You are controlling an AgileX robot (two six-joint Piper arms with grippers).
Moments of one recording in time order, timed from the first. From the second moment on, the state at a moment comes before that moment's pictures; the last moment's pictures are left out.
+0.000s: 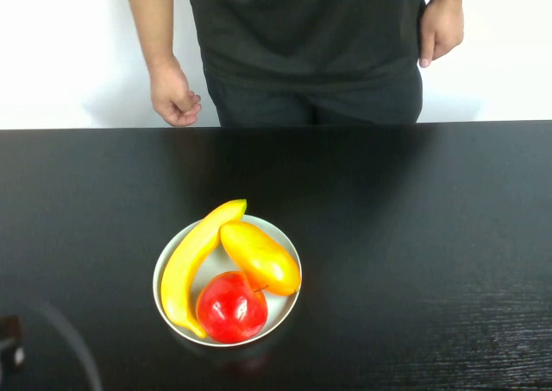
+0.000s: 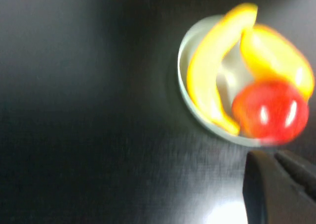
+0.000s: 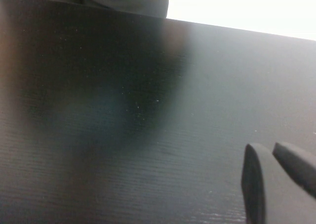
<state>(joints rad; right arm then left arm) 0.02 -0.03 0.03 0.14 0.34 -0.24 -0.09 0.54 -0.55 -0.28 0.87 0.03</state>
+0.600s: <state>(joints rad) 0.02 -0.03 0.03 0.14 0.34 -0.24 -0.41 1.37 -0.96 -0.26 0.92 0.15</state>
